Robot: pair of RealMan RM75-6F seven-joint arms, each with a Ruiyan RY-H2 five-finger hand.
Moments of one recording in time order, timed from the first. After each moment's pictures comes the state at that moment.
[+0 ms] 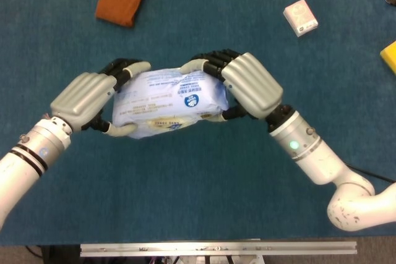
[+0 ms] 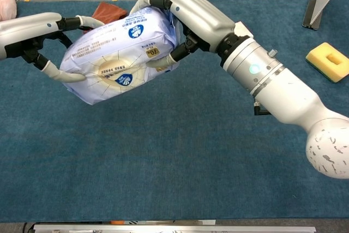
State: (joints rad) left arm -0.66 -0.94 -0.09 -2.05 1.20 0.82 -0.08; right arm 0.74 -1.67 0.24 -1.66 -1.41 1.12 -0.09
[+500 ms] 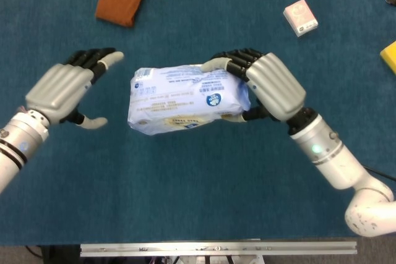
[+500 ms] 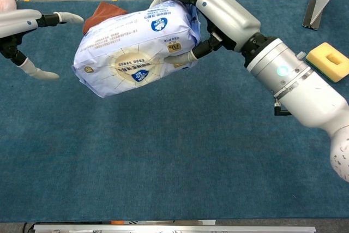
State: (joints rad) left arm -0.65 -0.88 -0.07 -2.00 1.20 0.82 0.01; right arm 0.68 -1.60 0.19 -1.69 -1.49 1.20 0.00
